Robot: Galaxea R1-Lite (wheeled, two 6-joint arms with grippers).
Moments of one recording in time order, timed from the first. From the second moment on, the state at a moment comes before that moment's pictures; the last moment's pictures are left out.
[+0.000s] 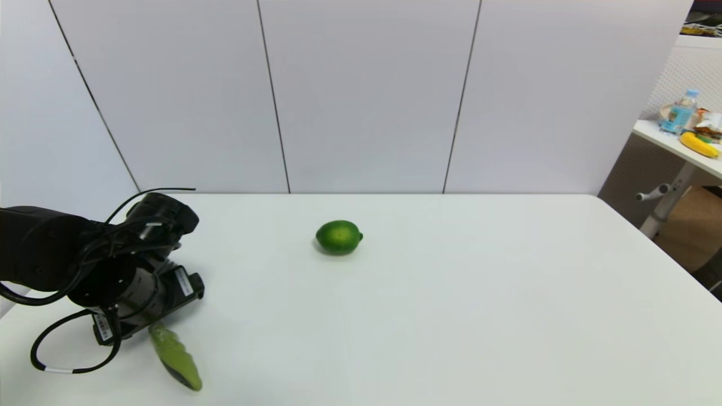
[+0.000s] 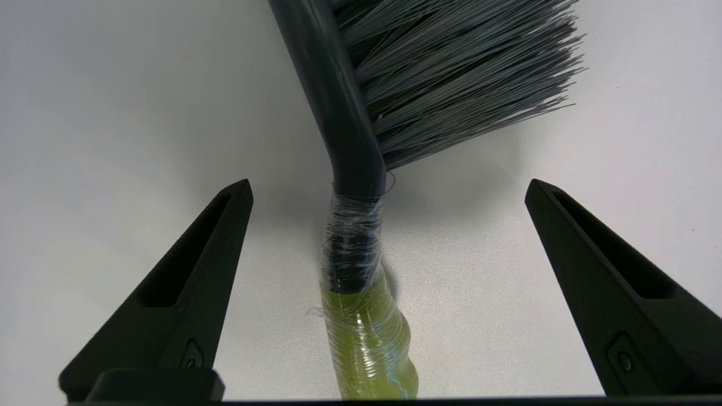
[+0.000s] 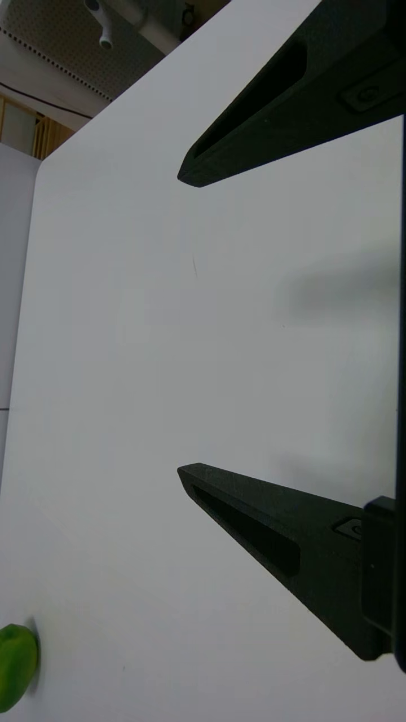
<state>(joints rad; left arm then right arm) -0.26 1.69 -0.91 0.38 0.36 -0.85 0.00 0.00 0.00 0.01 0.04 -0.09</state>
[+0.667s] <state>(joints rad) -0.26 1.70 -0.92 0.39 0.35 -0.86 0.00 0.00 0.00 0.01 0.04 -0.09</state>
